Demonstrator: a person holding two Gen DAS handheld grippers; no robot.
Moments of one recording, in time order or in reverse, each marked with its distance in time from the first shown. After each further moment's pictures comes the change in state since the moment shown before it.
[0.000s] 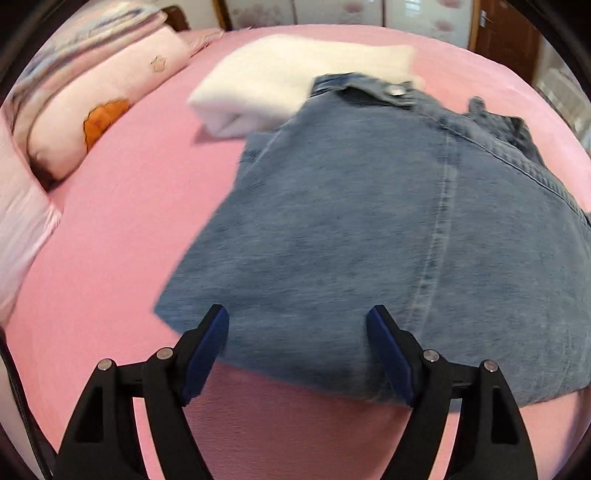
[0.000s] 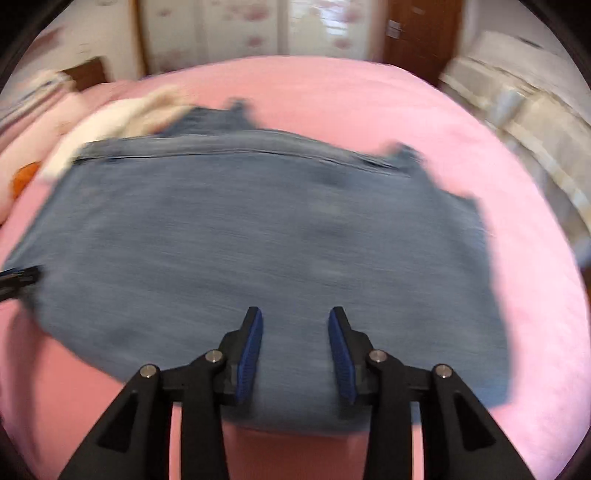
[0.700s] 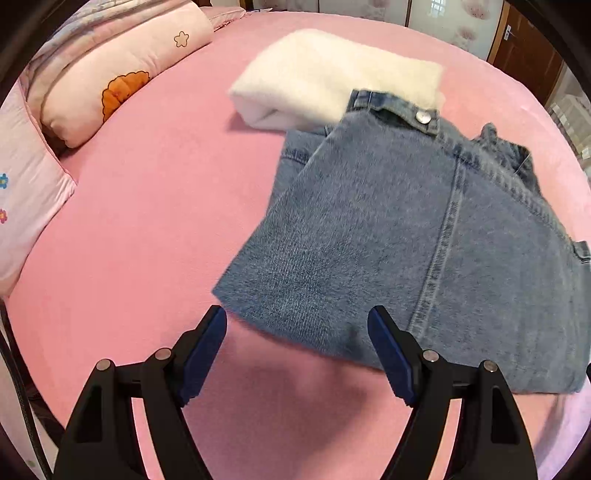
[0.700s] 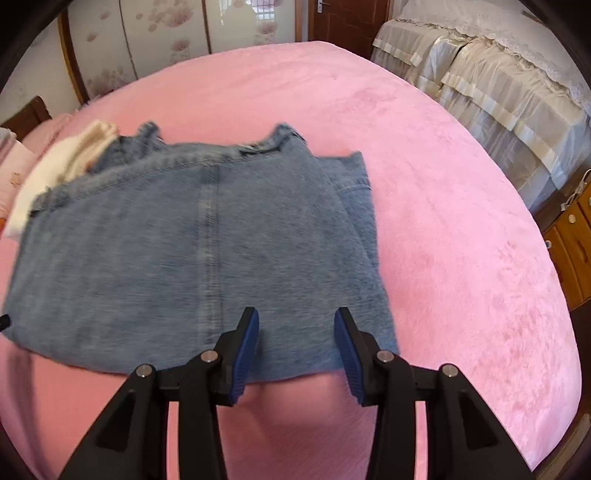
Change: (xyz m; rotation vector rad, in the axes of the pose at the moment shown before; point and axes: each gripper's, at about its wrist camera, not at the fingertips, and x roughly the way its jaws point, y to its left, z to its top) left arm -0.035 0.029 0.017 -0.075 0.074 -0.021; right arm -0.050 -0.035 -0.002 0.166 0.038 -0.003
